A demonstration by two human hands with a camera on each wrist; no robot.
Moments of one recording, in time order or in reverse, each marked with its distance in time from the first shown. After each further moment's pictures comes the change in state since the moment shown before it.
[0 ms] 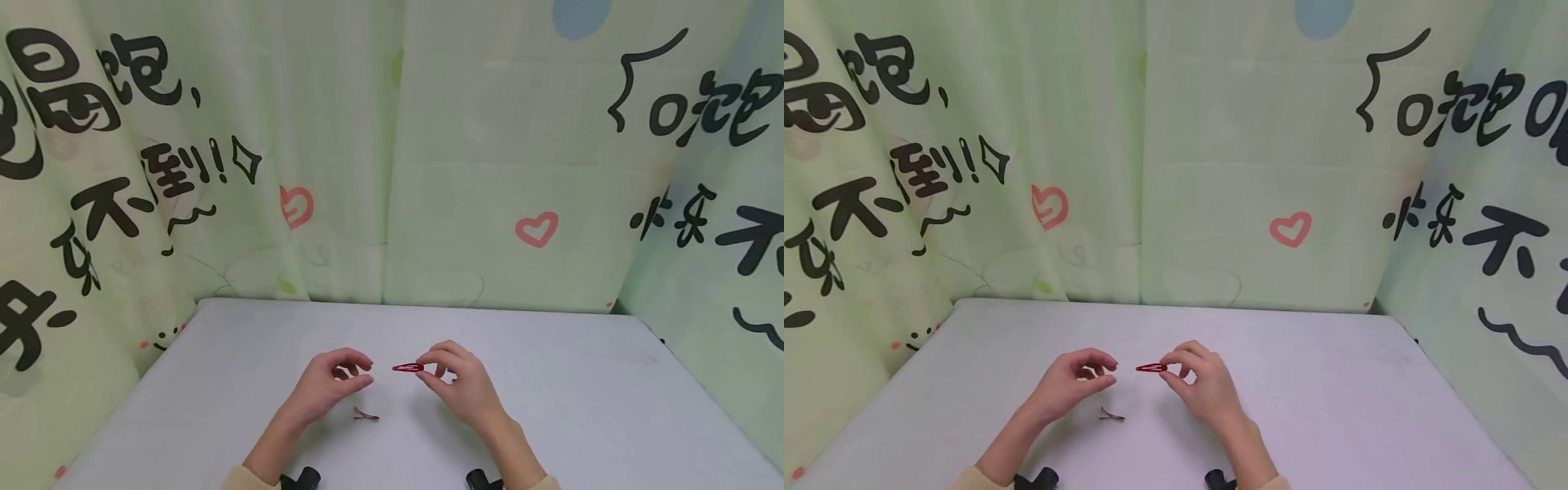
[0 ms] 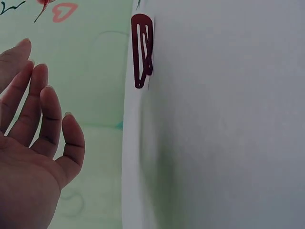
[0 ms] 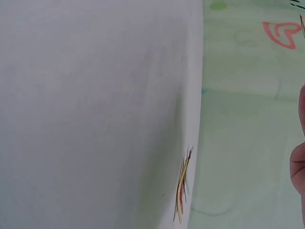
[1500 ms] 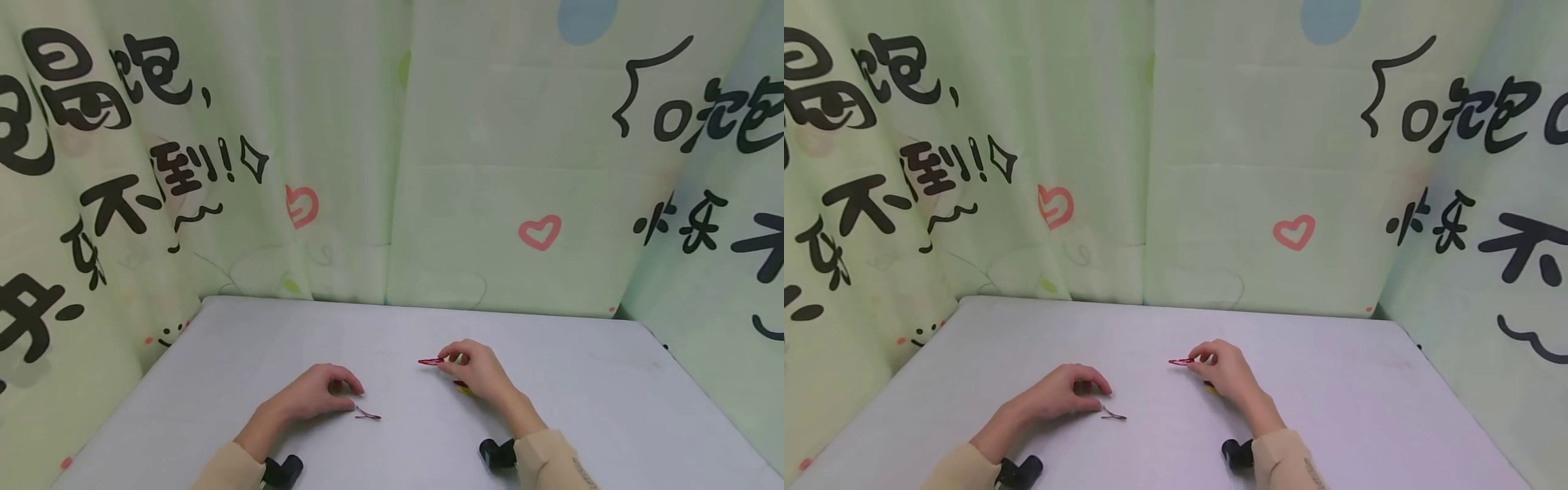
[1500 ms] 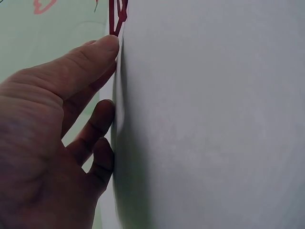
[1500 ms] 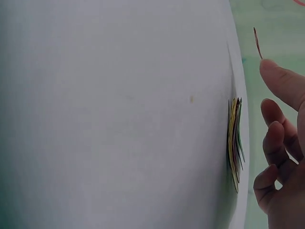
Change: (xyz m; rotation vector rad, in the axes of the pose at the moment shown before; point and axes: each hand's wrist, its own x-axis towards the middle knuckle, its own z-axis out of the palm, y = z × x) left_hand 0.004 -0.034 -0.026 0.299 -0.324 -0.012; right_hand 0.007 0.063 -0.017 -0.094 -0.307 0.580
